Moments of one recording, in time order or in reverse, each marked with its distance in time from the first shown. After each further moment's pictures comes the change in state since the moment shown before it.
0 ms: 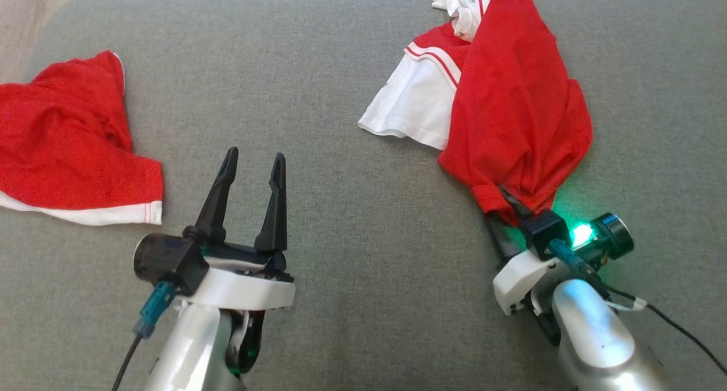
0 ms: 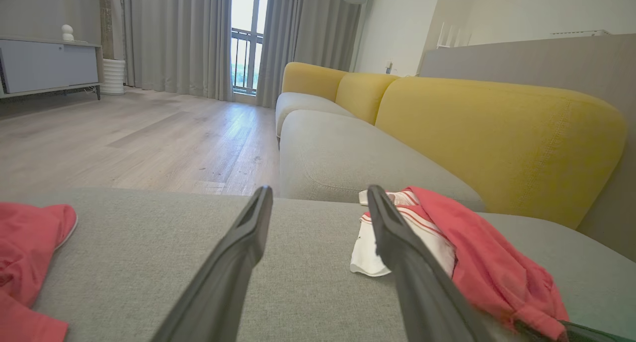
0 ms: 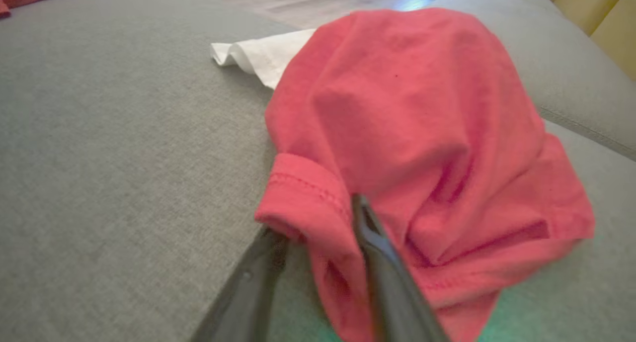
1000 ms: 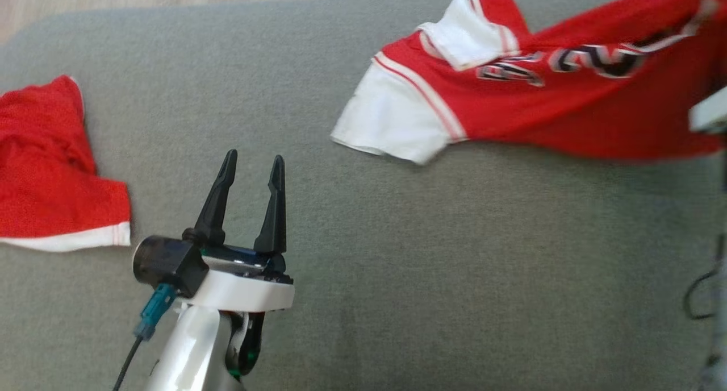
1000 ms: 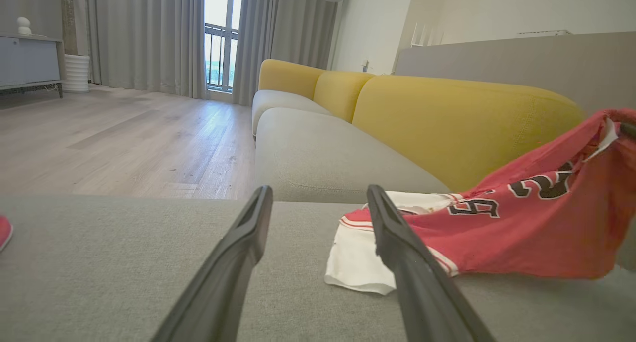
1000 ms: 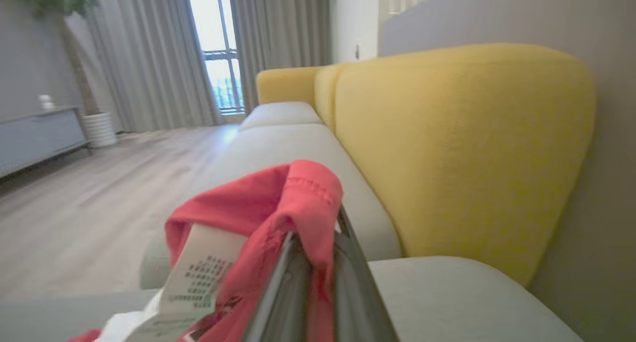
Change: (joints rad) left arm 0.008 0.000 0.000 -0.002 0.000 0.007 0.000; right arm -0.249 -0.127 -0.466 -0.318 0.326 0.000 0.263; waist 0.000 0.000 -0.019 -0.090
